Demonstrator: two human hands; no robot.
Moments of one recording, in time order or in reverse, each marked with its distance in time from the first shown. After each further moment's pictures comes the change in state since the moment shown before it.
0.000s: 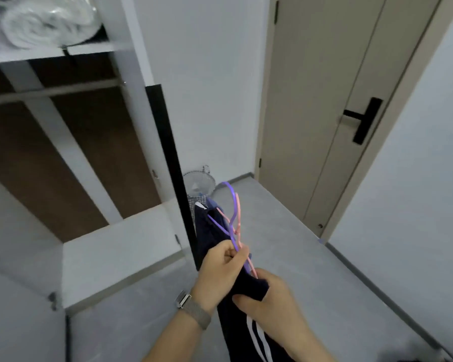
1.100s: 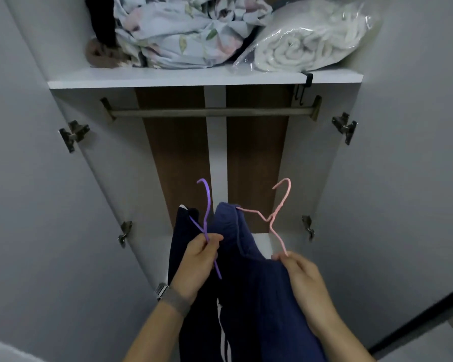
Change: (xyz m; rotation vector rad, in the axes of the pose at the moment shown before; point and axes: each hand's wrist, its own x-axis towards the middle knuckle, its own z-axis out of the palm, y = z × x) left_hand 0.133 -0.078 -0.464 -0.165 0.605 -0.092; right_hand 0.273 -0.178 0.335 0.074 -0.232 -0.094
